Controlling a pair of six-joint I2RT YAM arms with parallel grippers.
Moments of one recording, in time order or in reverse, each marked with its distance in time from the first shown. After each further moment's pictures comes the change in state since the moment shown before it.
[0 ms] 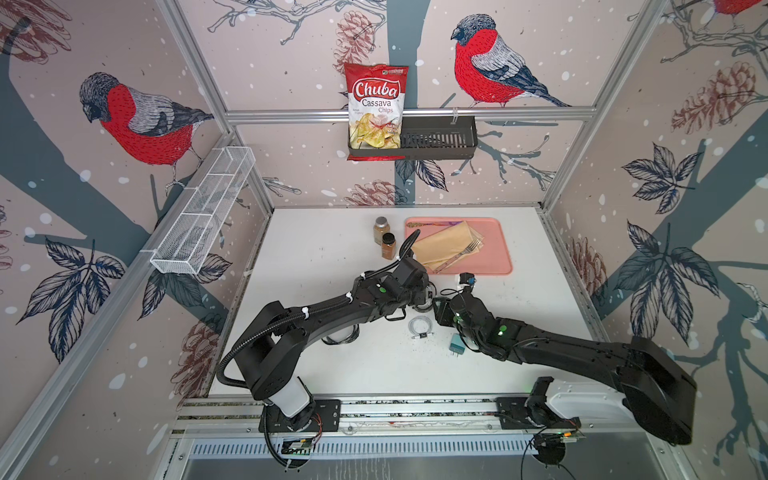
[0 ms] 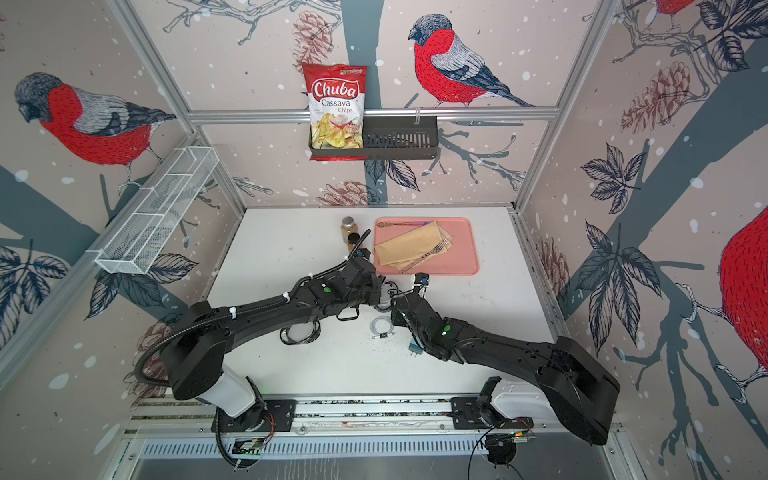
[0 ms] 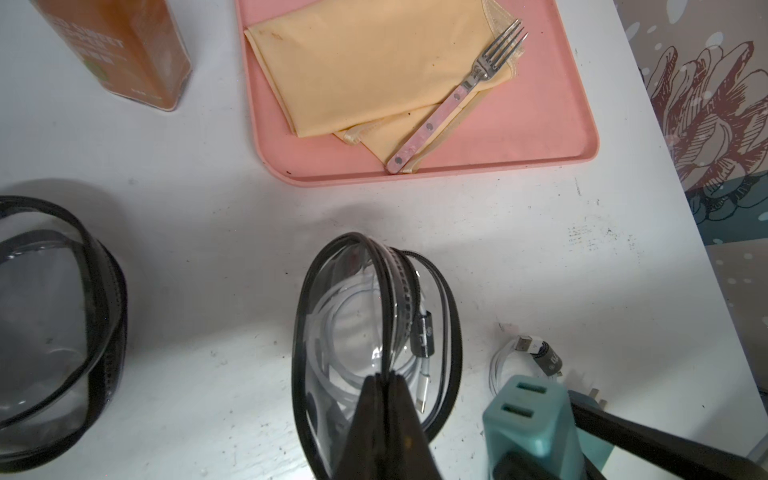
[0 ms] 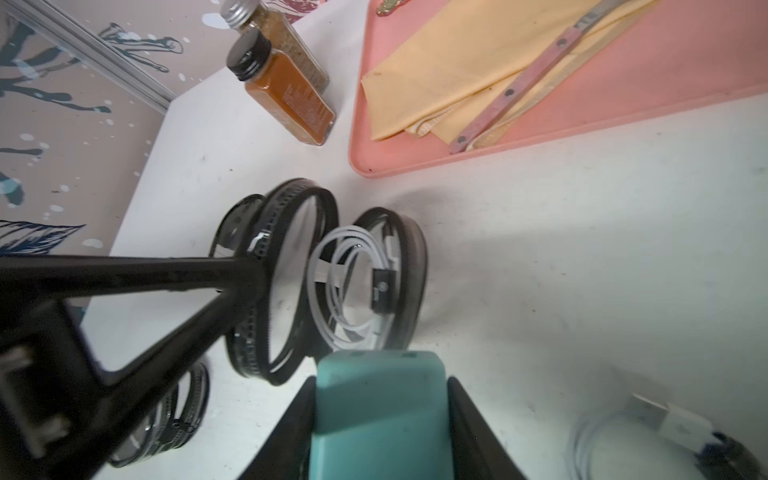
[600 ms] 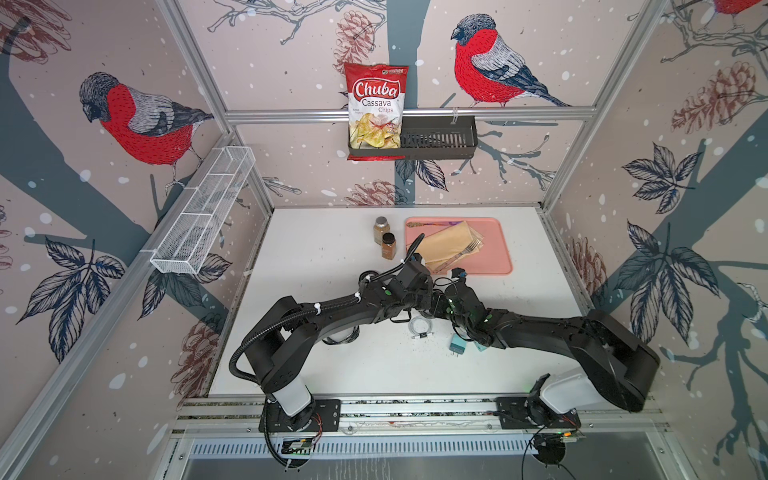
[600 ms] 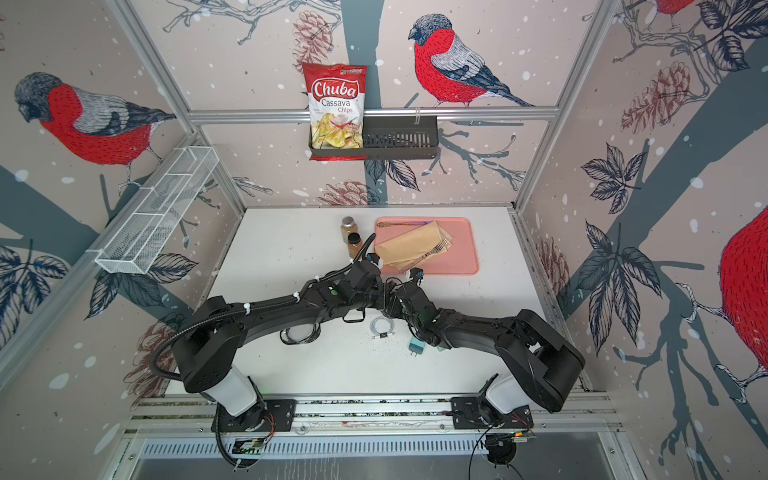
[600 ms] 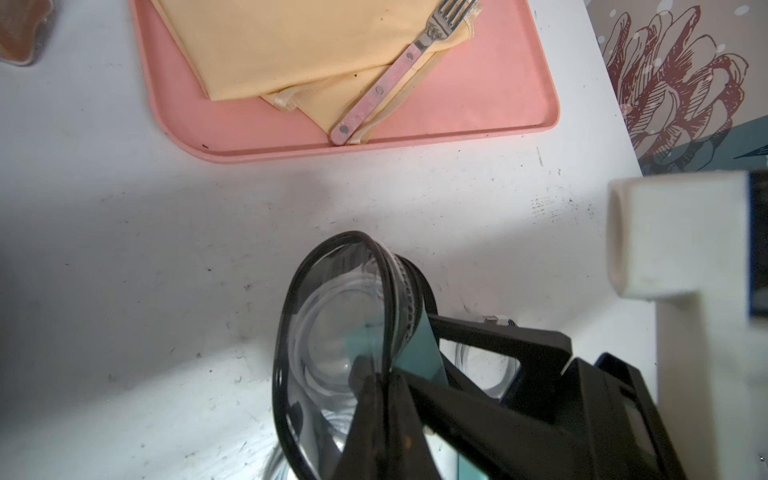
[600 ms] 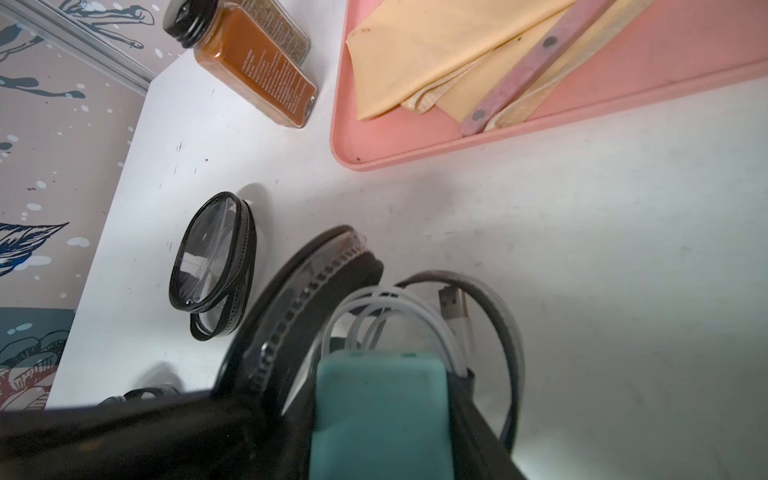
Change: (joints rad) left arm -0.016 0.052 -0.021 0.096 0.112 -0.003; right arm -0.108 0.241 0.027 0.188 -0.152 -0.025
